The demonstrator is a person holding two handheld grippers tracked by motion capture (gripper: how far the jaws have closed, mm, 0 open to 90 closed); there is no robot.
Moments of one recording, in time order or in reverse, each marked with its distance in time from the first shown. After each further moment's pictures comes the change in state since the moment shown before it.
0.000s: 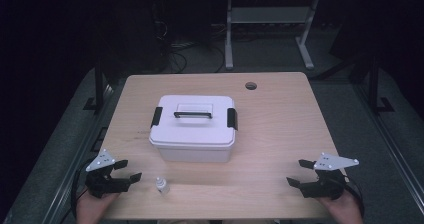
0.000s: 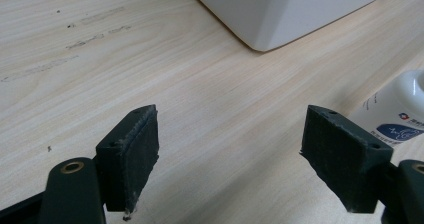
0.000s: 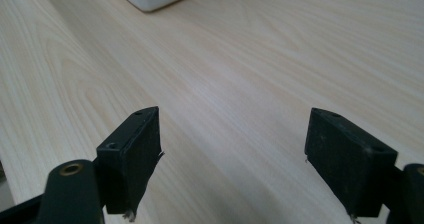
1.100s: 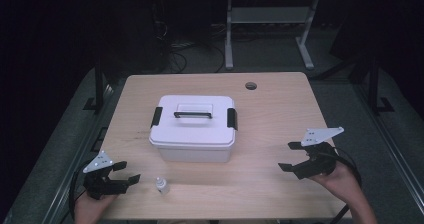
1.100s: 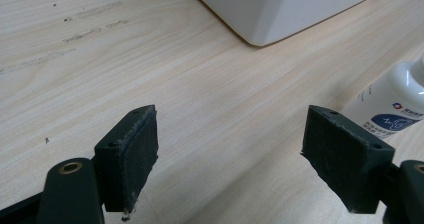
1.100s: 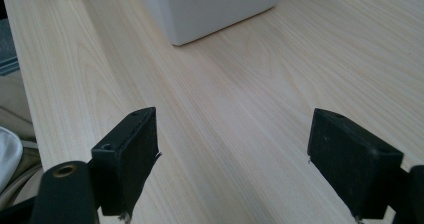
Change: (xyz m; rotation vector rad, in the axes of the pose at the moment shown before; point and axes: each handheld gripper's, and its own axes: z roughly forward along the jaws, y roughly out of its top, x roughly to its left) left arm 0.003 -0.004 -0.002 -0.001 -0.021 -0.008; right arm -0.007 0.080 0.004 0.116 0.117 -0.119
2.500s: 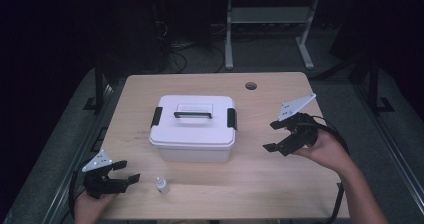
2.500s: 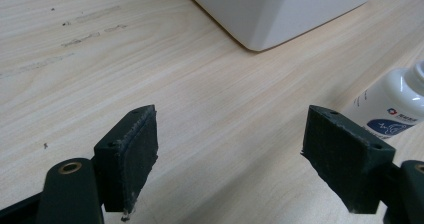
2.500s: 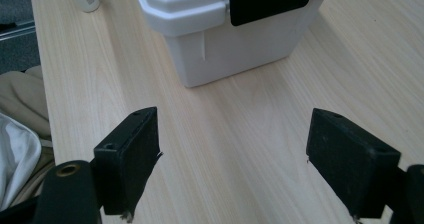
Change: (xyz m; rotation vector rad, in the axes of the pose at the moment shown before) left arm 0.002 0.002 -0.001 -0.014 -0.013 -0.001; right arm -0.007 0.093 0.007 0.114 0.079 -0.141
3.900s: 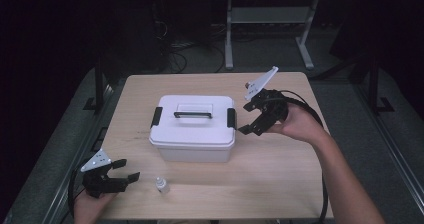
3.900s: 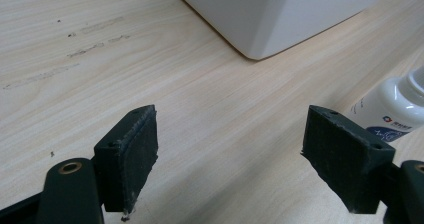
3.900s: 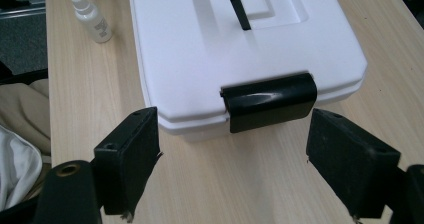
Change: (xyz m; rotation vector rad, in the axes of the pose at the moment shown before) left arm -0.001 0.003 -0.002 -0.022 0.003 0.004; right arm -0.004 0.090 0.018 0.052 0.053 -0.131
